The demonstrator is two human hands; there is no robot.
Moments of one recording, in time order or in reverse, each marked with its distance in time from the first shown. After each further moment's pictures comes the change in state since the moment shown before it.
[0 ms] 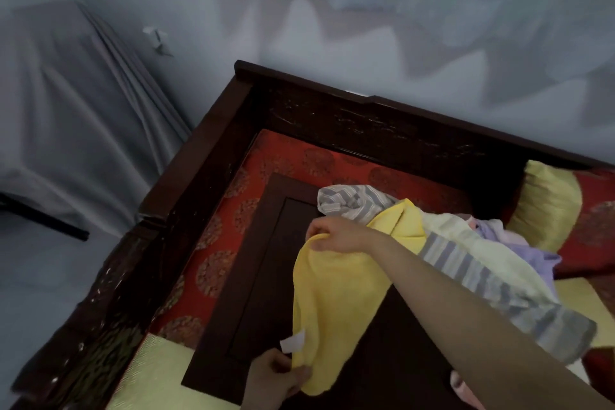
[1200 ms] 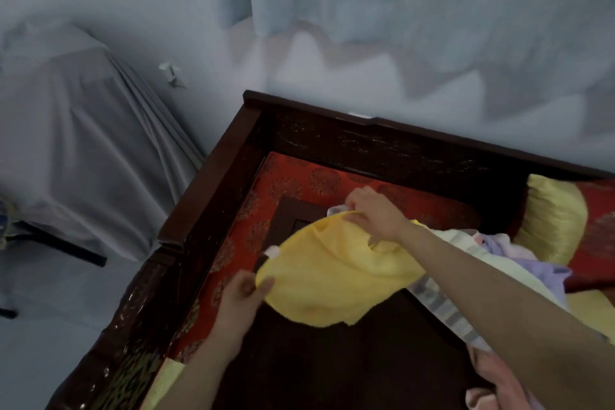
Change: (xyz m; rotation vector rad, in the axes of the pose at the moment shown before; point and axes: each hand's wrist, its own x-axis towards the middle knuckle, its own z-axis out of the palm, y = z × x) left_hand 0.032 0.114 -0.073 0.000 0.127 0.423; right_hand -0.002 0.026 -0.060 -0.389 0.469 -0.121
